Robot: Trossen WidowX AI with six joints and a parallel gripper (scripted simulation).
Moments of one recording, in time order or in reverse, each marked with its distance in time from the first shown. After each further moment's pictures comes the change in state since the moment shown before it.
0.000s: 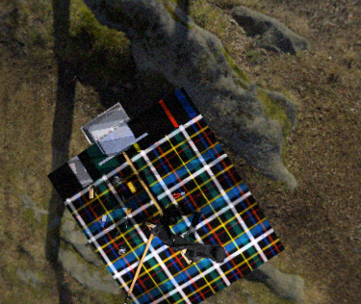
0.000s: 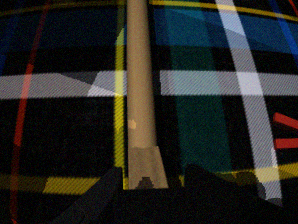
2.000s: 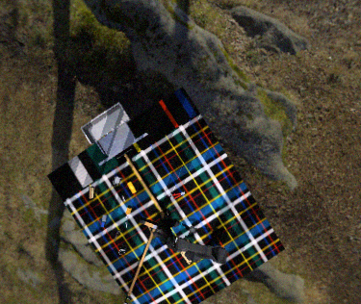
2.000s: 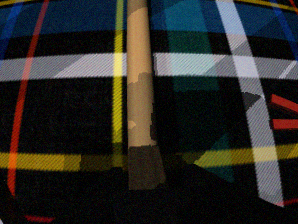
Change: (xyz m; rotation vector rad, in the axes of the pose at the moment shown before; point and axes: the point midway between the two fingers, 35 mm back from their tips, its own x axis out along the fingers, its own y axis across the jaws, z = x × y) arm -0.010 -0.001 -0.018 -0.001 -0.003 0.000
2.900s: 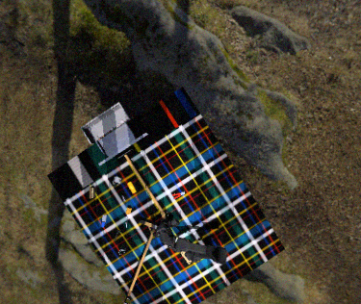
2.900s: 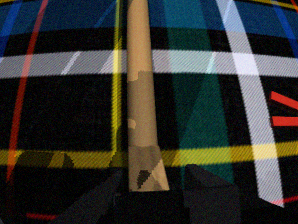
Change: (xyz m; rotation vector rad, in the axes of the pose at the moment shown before) arm 0.000 0.000 -0.002 -0.001 0.007 0.000
